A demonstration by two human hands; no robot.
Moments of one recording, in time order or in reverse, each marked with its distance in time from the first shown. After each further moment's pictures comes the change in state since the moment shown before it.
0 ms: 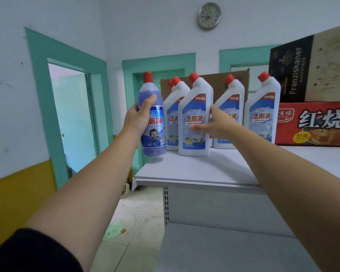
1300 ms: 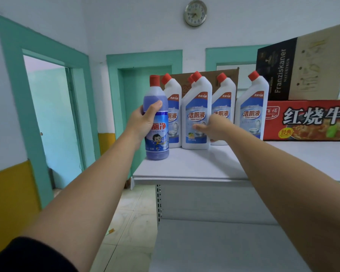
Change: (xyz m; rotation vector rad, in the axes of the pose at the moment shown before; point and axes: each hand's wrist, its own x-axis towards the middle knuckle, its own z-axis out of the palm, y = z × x) left_hand 0.002 -0.017 0.009 0.119 -0.182 0.051; right_hand 0.006 0.018 0.007 -0.249 0.013 0.222
